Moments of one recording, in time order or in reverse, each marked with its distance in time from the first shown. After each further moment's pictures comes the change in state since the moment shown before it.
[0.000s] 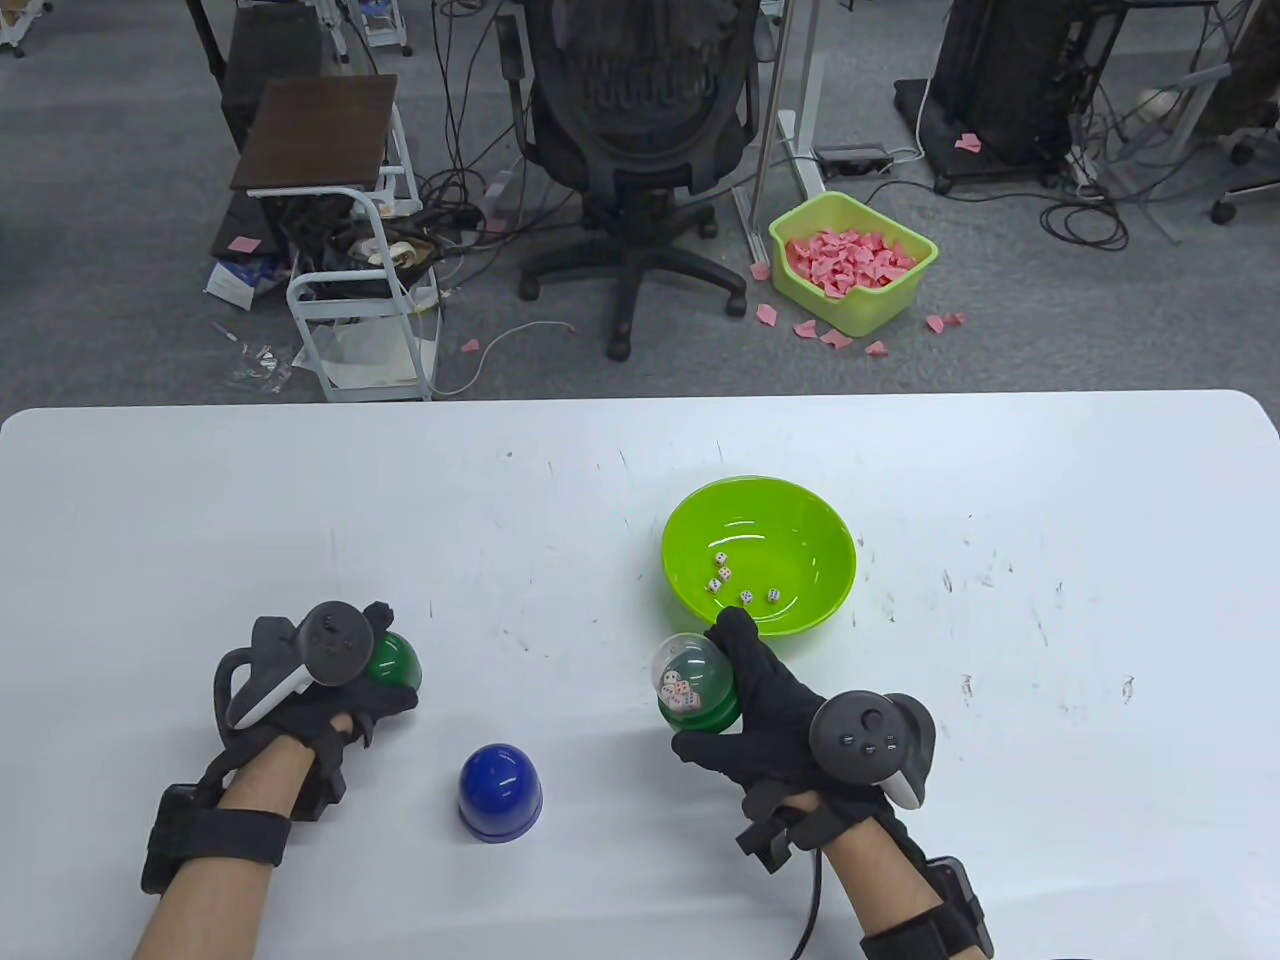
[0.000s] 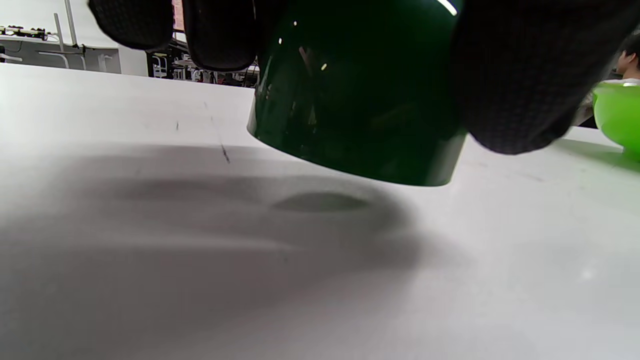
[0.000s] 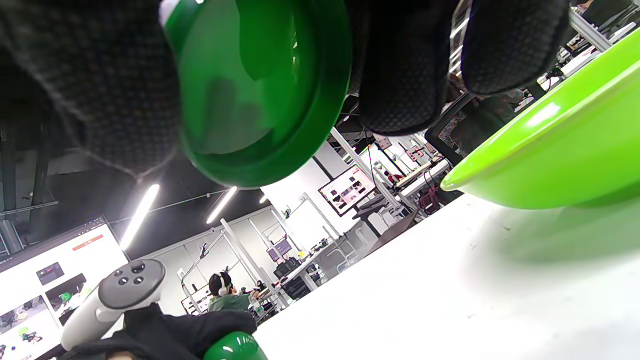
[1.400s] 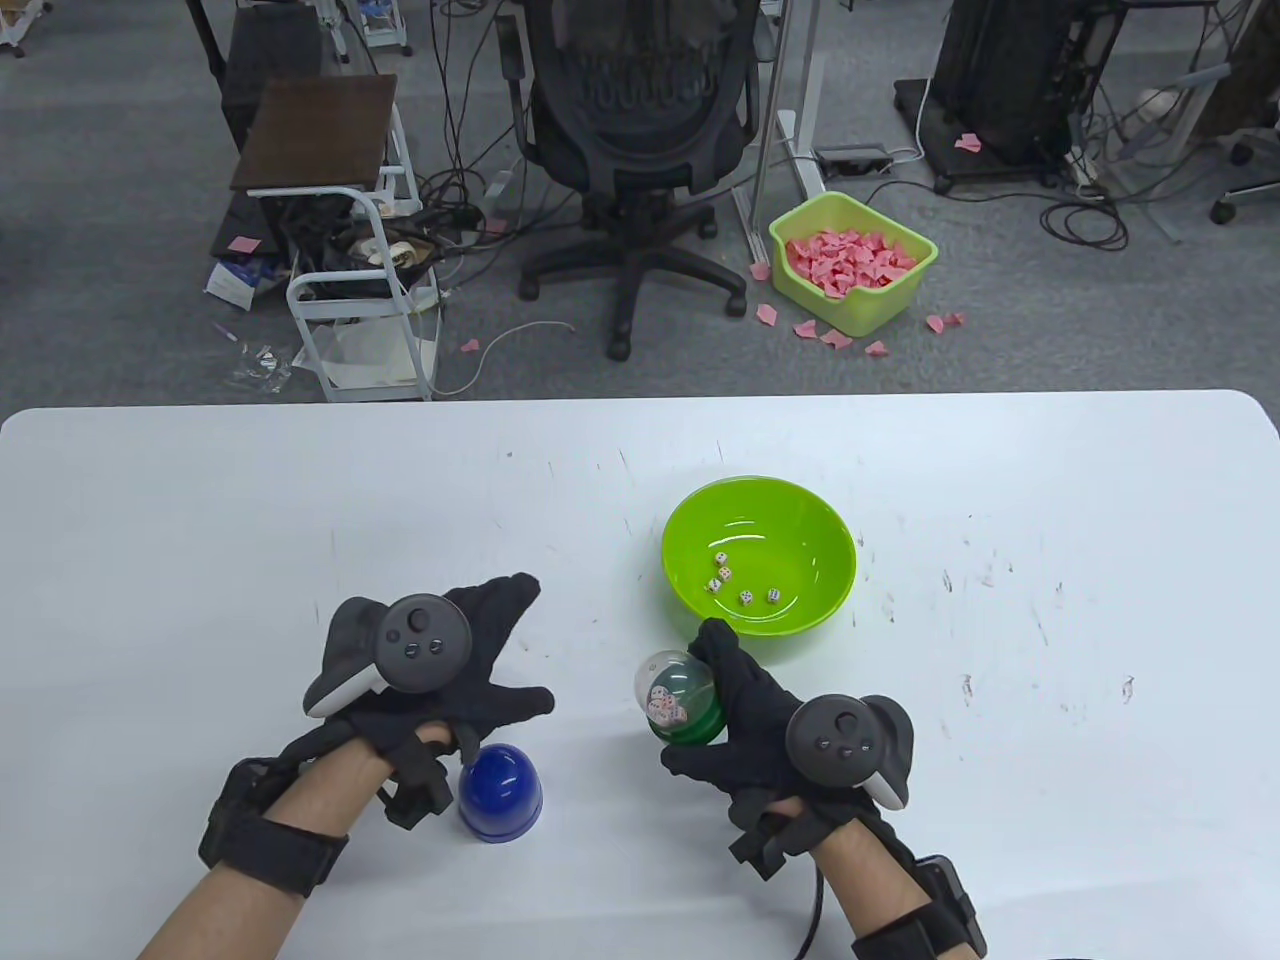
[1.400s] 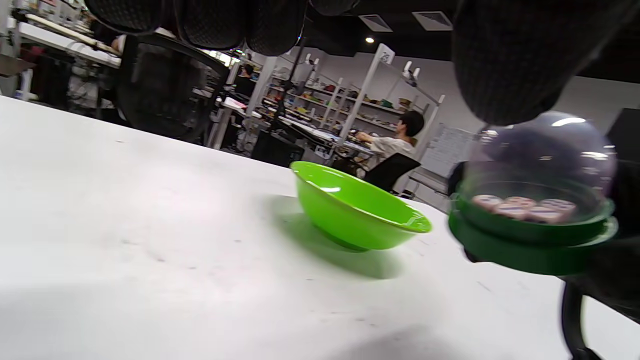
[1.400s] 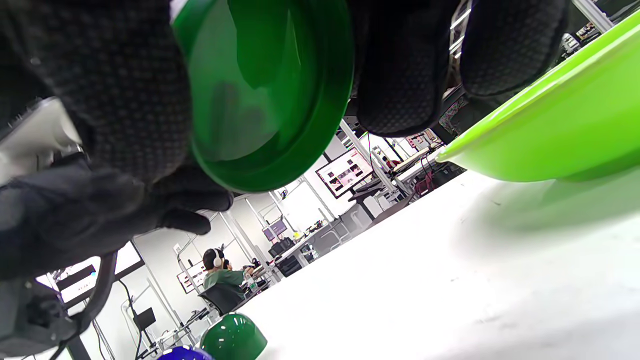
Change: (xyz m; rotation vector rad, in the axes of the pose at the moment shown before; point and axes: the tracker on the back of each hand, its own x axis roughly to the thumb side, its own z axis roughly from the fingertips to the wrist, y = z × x) left_hand 0.139 0.069 0.043 0.025 -0.475 0.231; right_hand 0.007 0.014 0.000 0.068 -0.004 0.051
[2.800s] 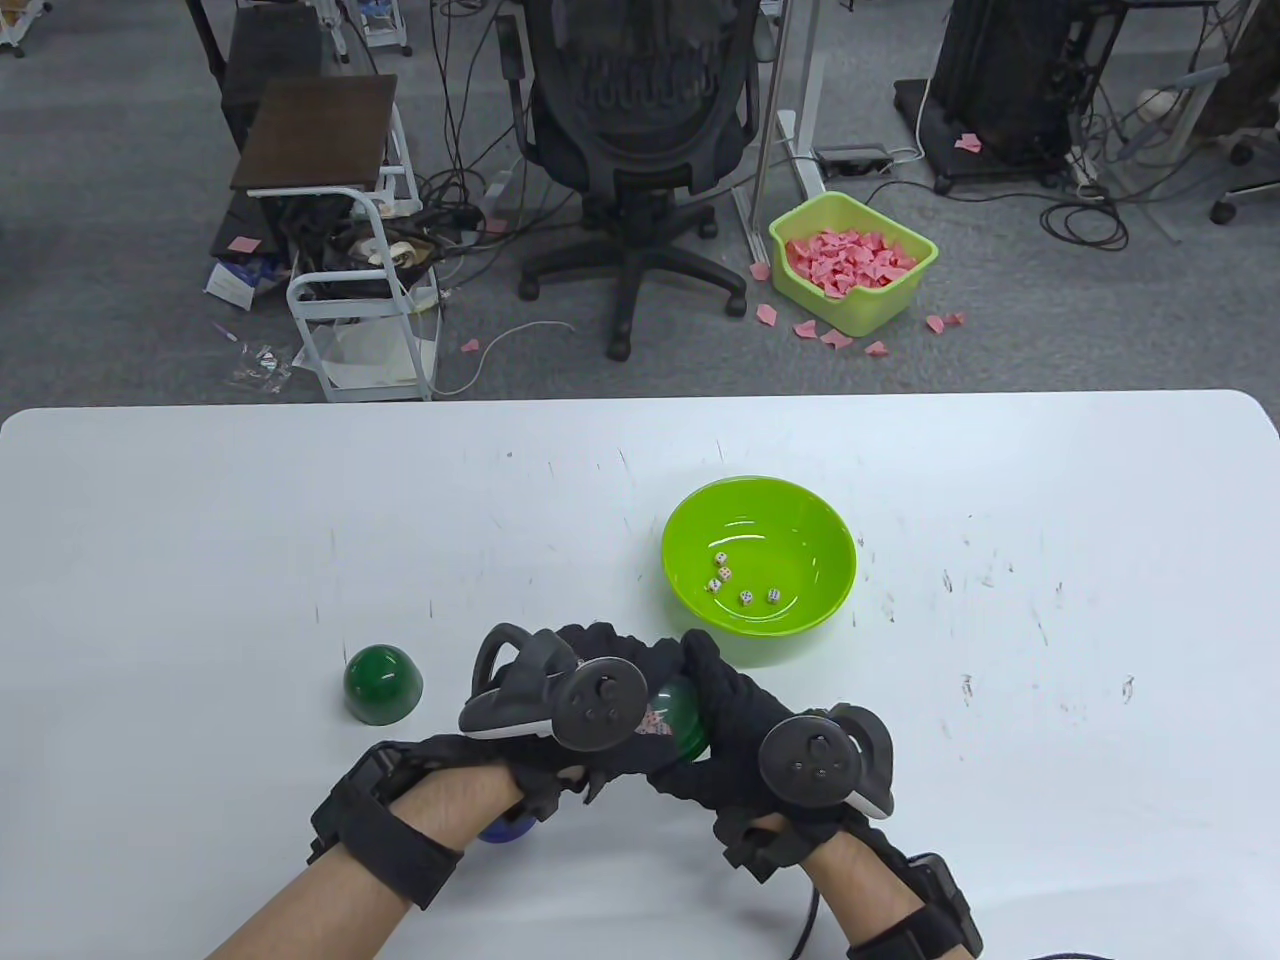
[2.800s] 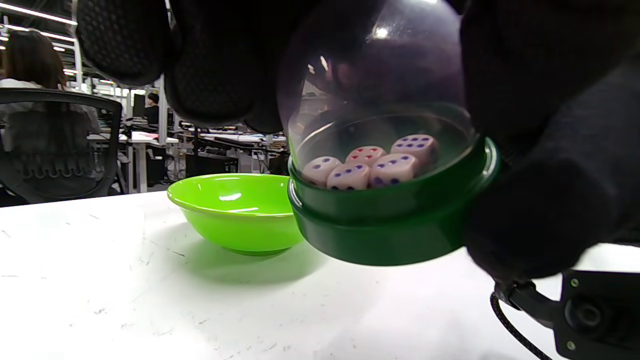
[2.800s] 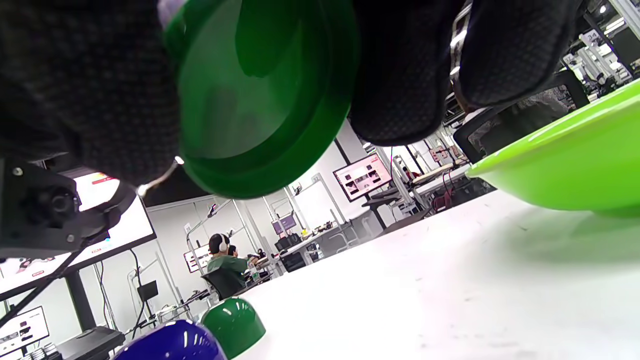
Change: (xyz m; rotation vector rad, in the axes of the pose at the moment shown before) left_hand 0.106 -0.026 -0.031 0.007 -0.218 -0.307; right_hand 0.018 0.005 0.001 -0.003 -0.095 0.108
